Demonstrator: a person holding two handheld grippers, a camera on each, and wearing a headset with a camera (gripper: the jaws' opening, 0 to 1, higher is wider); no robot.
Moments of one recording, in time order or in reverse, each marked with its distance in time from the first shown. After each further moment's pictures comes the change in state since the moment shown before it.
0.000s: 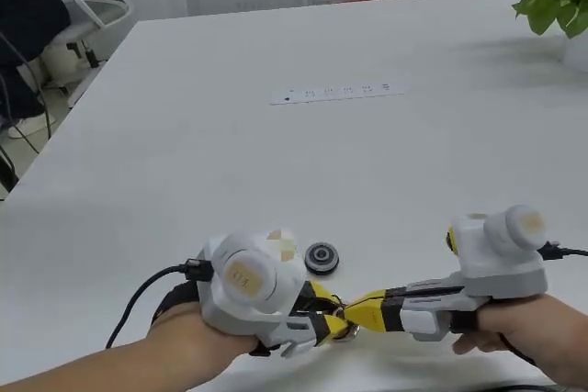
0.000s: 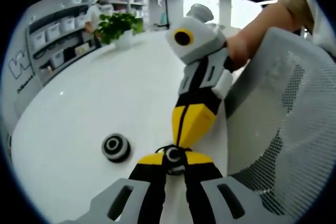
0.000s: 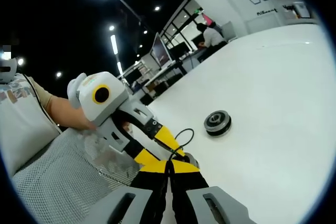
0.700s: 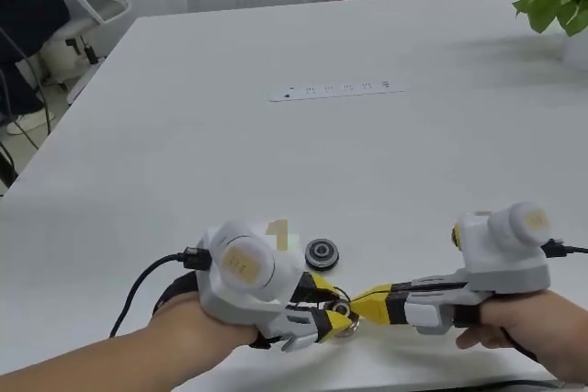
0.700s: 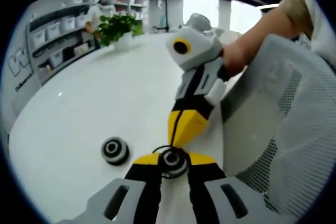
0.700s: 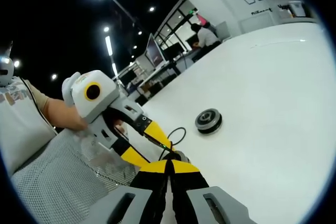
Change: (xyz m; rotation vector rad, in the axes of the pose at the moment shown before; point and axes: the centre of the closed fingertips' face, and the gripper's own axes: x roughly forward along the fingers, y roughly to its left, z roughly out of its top) left arm -0.004 -0.003 0.008 -0.016 -0.023 -0.025; right arm -0.004 -0.008 -0.001 0.016 -0.008 -0.032
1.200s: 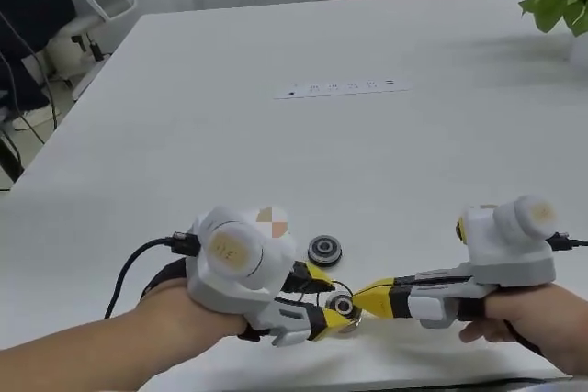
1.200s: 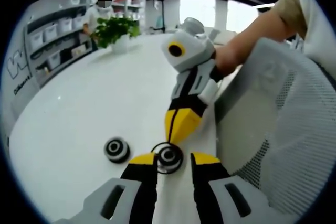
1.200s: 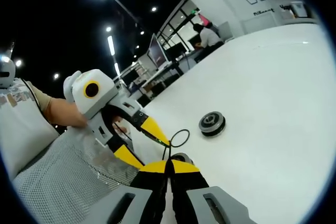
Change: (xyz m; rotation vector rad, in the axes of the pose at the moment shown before) left arm -0.018 -0.005 0.004 0.015 0.002 -0.024; right arm 0.000 0.012 0.005 -0.010 0.005 0.022
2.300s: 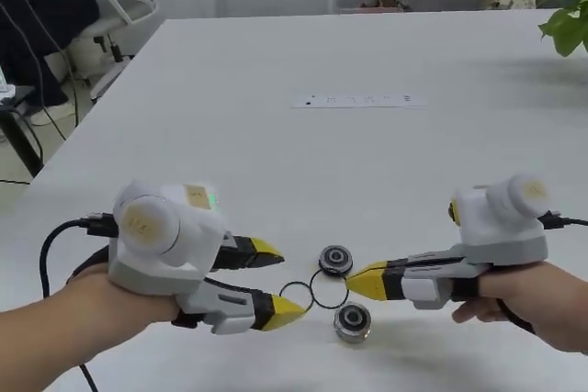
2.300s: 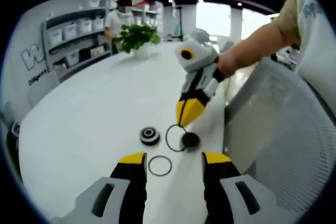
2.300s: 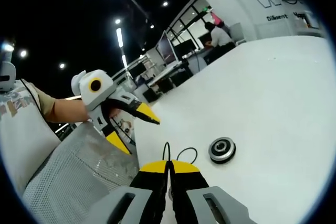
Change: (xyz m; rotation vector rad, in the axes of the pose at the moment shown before) left arm -0.073 0.033 -0.007 -0.077 -0.063 0.119; right arm 0.018 0.014 0.038 -0.079 0.050 0.041
